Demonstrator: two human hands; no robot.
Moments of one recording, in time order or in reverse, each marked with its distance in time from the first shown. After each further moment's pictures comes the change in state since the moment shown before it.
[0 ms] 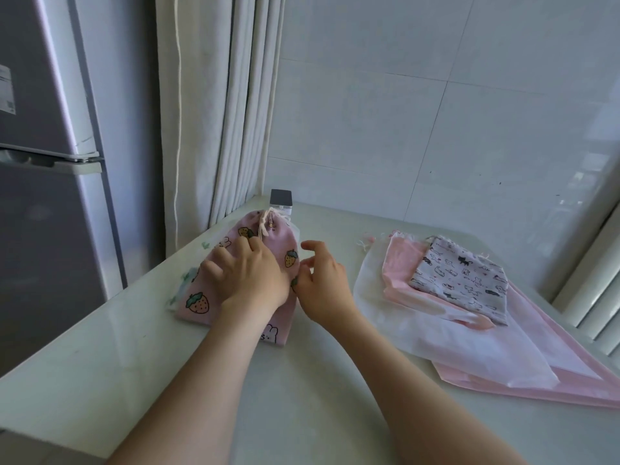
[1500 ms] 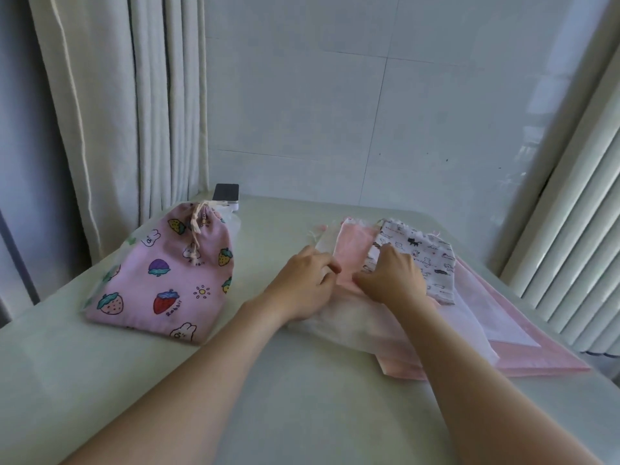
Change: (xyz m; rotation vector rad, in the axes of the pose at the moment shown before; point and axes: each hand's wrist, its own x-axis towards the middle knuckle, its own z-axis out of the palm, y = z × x) left_hand -0.002 0.116 0.069 -0.475 -0.289 0.727; right_hand 0.012 0.115 -0.145 -0.581 0.064 0.534
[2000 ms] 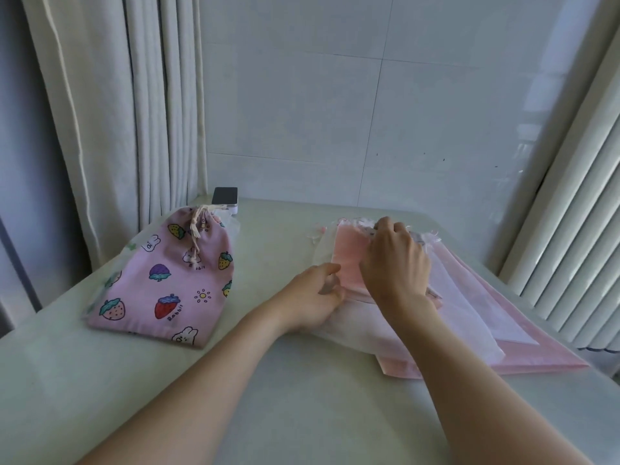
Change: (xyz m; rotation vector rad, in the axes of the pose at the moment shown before) left_hand -0.012 0.012 0.002 -0.209 -0.205 -0.082; right_hand -0.018 -0.019 -0.018 -0.097 0.474 -0.198
